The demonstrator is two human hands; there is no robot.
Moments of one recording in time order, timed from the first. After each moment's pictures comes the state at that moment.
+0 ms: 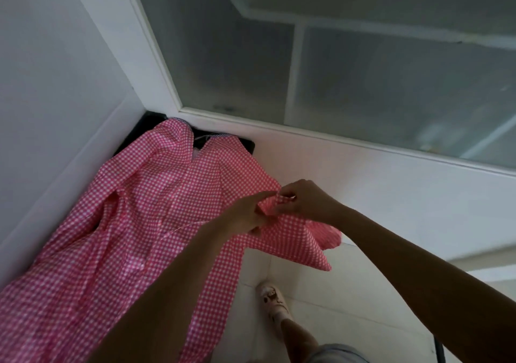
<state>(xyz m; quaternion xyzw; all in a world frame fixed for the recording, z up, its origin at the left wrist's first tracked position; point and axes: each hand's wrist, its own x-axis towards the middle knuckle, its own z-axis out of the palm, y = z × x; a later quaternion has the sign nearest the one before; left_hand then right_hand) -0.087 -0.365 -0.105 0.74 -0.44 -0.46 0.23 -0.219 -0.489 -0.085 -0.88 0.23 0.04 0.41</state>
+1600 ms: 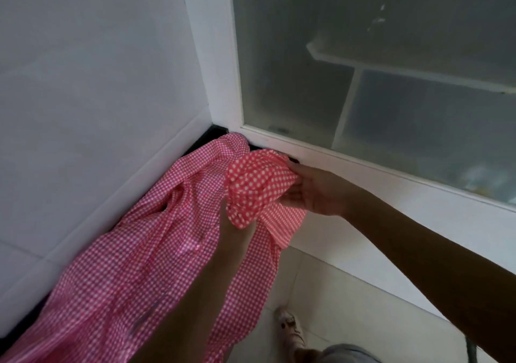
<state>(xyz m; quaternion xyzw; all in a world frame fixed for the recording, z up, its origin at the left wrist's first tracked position) -0.117 -0.230 -0.038 0.77 -0.10 -0.24 0.58 -0.170 -0.413 0.017 -0.53 0.24 0.09 0.81</state>
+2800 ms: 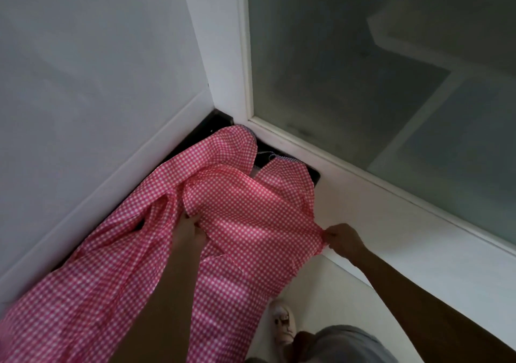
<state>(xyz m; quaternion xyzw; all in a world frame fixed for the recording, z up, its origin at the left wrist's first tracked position) 0.068 -0.275 -0.180 0.77 0.21 -0.23 0.55 -0.118 -0.552 -0.208 -0.82 0.38 0.19 0.37</state>
